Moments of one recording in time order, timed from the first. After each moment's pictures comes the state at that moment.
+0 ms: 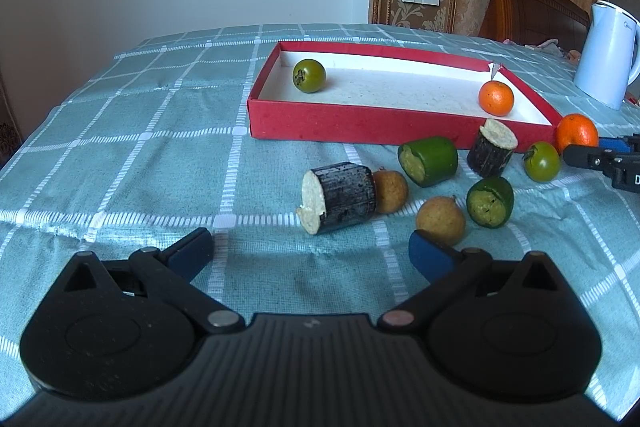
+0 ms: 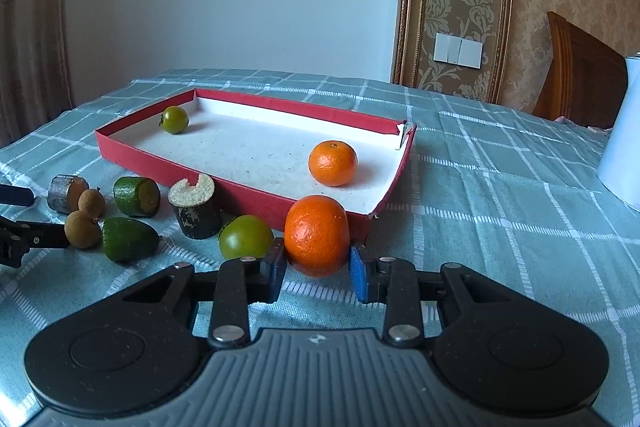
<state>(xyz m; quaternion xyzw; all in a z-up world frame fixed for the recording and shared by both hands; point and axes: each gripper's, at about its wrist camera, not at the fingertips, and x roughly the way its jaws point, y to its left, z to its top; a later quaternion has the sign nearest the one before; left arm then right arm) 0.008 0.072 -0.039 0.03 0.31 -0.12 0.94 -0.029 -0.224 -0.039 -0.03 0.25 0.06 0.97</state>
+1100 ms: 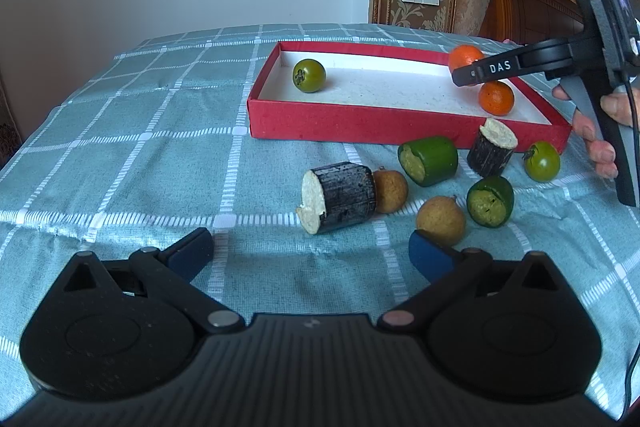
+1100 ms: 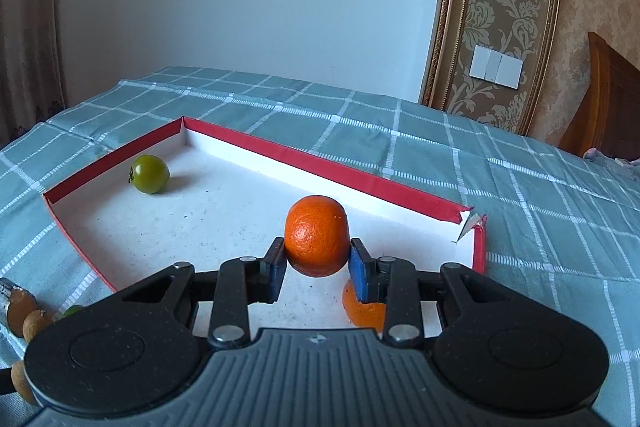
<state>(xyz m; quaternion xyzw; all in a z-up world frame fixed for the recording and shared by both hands) 0.008 0.072 -0.039 0.03 0.31 -0.12 0.94 0.106 -0.177 -0.018 -0.07 0.27 0.07 0.96</state>
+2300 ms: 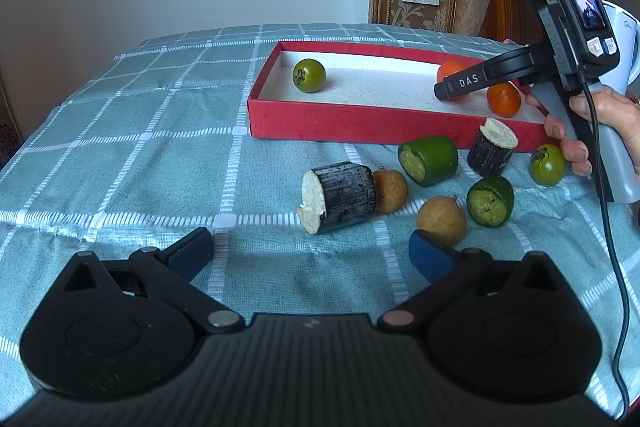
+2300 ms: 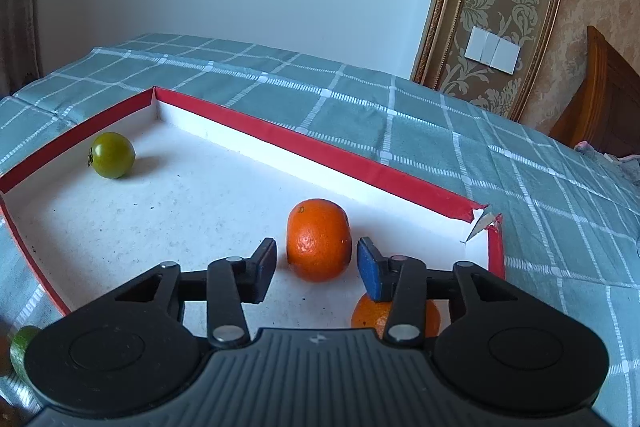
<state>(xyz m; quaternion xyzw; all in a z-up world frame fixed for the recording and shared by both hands) 0.008 0.072 -0.040 0.04 0.31 -0.12 0.94 0.131 -0.163 -0.033 -0.10 0.30 0.04 0.95</state>
